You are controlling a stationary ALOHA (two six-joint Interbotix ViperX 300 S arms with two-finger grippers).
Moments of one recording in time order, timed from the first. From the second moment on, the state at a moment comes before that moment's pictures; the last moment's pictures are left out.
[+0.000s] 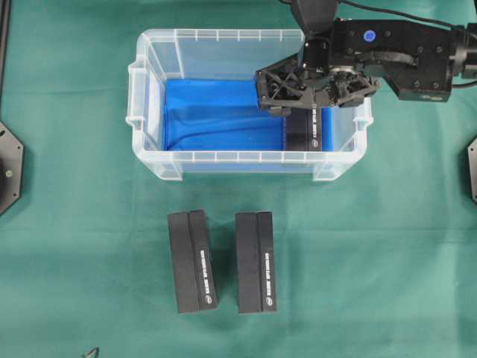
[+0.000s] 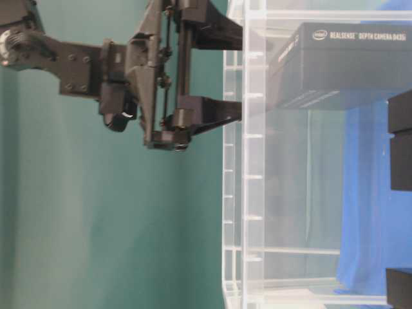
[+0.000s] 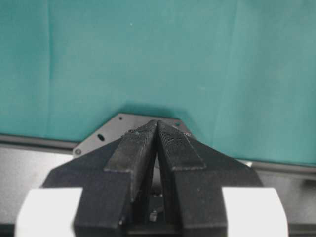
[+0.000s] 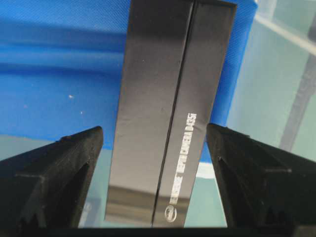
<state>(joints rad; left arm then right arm) -0.03 -0.83 0.43 0.04 1.59 -0.16 -0.17 0.08 0.18 -0.13 1.16 1.49</state>
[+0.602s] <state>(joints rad) -0.03 -0.82 0.43 0.04 1.59 -0.16 -0.17 0.14 0.21 -0.13 1.07 1.50</state>
